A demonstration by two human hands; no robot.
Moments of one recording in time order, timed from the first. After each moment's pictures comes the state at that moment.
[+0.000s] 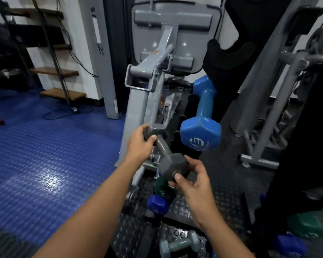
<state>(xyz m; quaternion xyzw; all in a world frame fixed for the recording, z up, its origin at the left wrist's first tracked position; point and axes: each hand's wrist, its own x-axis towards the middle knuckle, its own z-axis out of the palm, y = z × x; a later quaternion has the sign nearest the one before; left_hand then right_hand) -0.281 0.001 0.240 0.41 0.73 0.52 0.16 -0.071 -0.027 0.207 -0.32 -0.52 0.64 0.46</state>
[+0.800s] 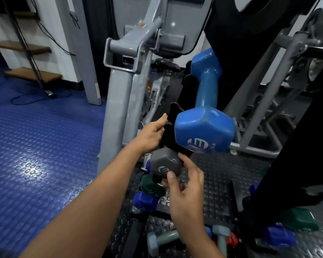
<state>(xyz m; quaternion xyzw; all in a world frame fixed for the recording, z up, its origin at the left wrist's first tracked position) -0.267 0.084 0.216 0.54 0.68 0.39 0.31 -0.092 -0.014 0.177 -0.39 -0.57 0.50 0.52</state>
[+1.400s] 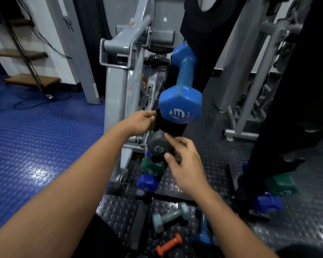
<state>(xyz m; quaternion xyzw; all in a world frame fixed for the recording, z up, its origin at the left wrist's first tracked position) -0.288 0.073 0.248 0.60 0.72 0.26 0.23 -0.058 0.008 0.199 -0.40 -0.77 0.33 0.38</state>
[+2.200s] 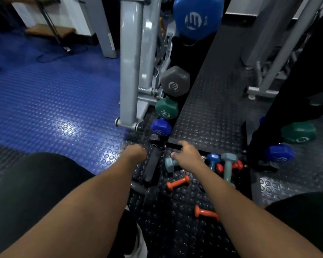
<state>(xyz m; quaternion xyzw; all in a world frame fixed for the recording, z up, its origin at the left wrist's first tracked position) -0.250 -0.120 0.009 0.40 0.87 -0.02 0.28 -0.031 -0.057 0.043 -0.54 -0.71 0.44 0.05</state>
